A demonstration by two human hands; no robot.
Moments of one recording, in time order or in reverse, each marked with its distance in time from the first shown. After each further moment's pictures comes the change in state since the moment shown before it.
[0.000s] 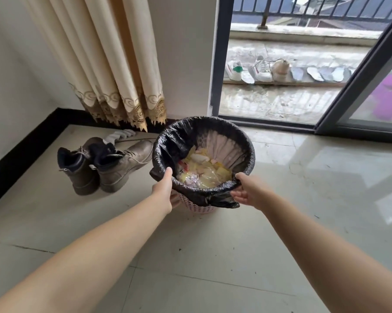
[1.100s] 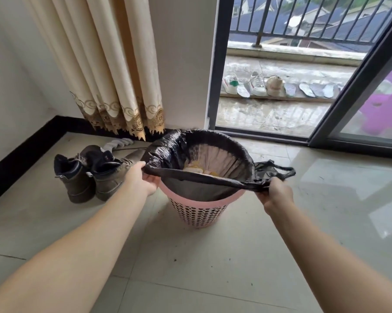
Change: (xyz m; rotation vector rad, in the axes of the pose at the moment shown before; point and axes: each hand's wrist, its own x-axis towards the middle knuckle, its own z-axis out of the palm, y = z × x) left_hand -0.015 0.062 -0.023 -0.682 -0.066 0.001; right_hand -0.027 -0.016 -0.036 0.841 0.321 -0.212
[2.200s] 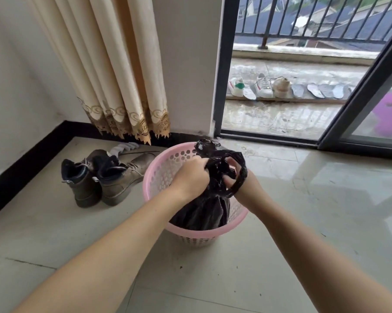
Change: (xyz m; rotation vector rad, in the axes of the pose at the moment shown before) left_hand -0.043 -0.055 0.046 1.675 -0.455 0.959; right_hand -0.052 0.017 0.047 -0.987 -0.765 -0.784
